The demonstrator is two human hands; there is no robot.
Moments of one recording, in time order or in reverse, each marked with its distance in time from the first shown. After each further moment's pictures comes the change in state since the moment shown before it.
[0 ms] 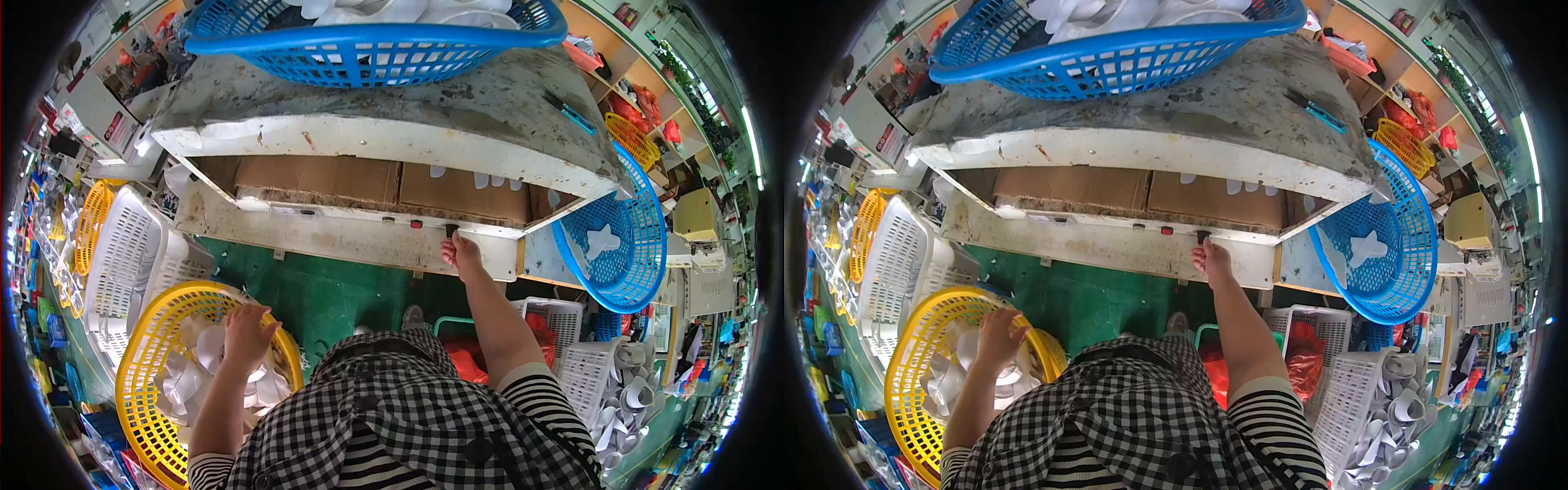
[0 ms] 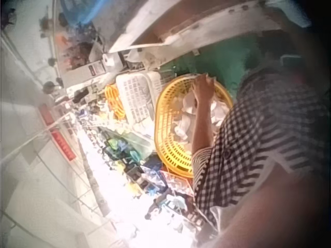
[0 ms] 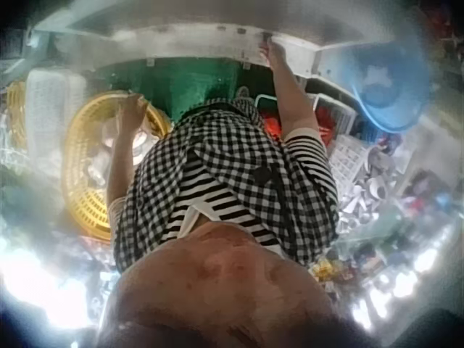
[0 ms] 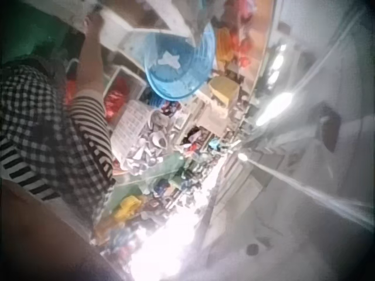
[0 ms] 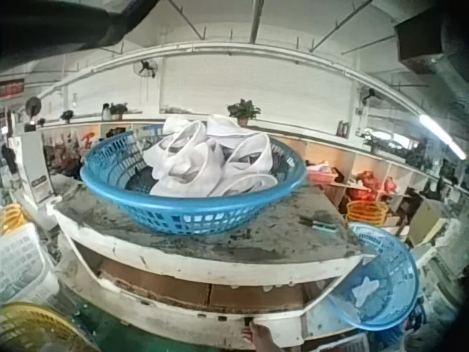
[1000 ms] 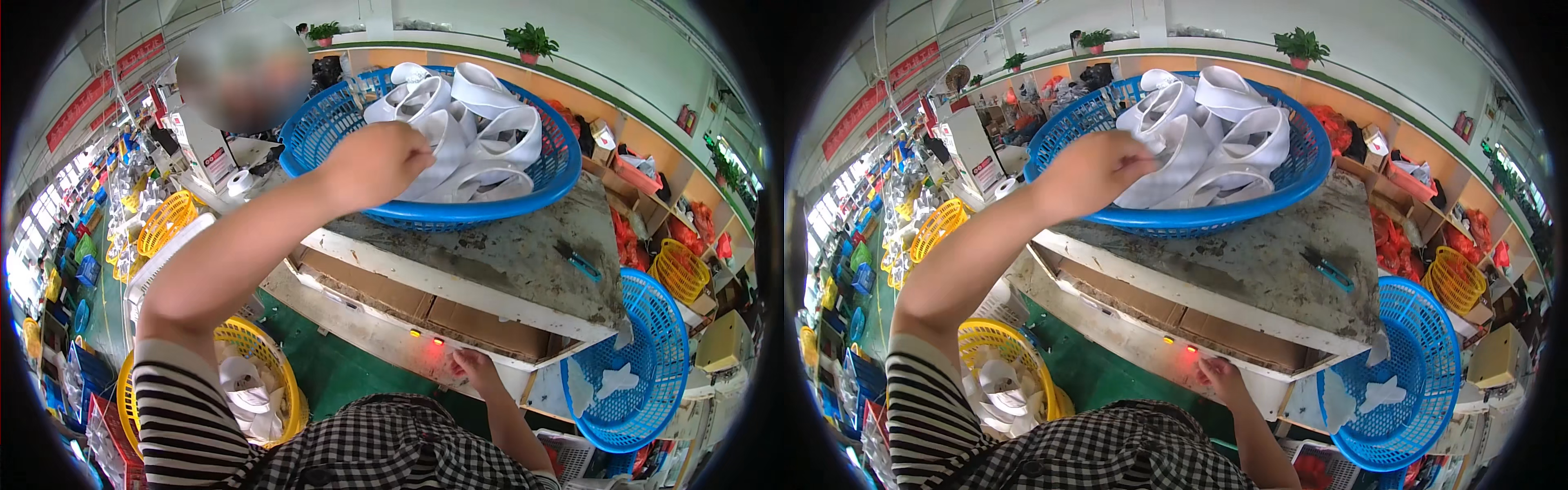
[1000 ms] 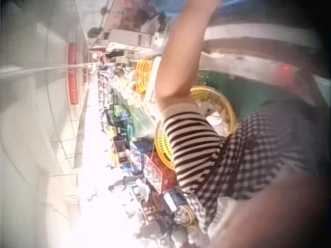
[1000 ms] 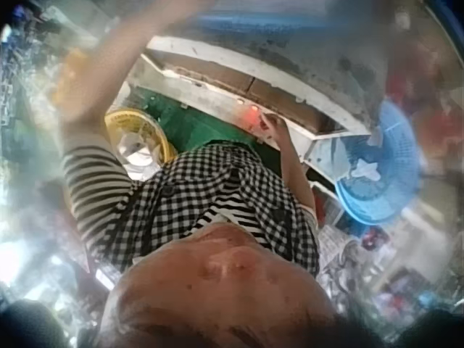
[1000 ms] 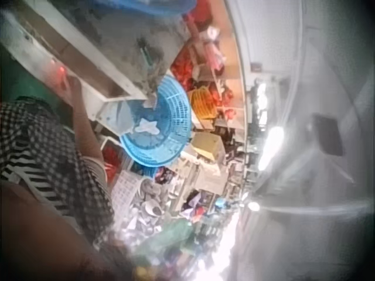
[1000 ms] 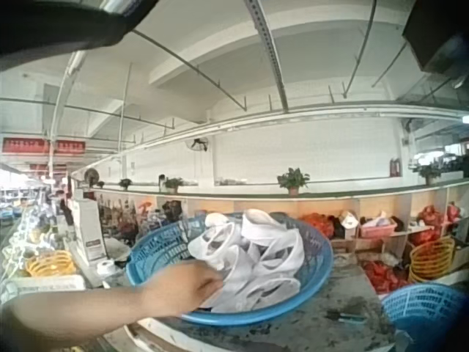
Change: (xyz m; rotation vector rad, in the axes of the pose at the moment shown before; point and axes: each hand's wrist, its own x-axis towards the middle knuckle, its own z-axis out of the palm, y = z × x) left_hand 0.205 0.270 -0.271 0.120 0.506 0.549; right_hand -0.084 -0.101 0.015 -0.486 -0.638 -0.241
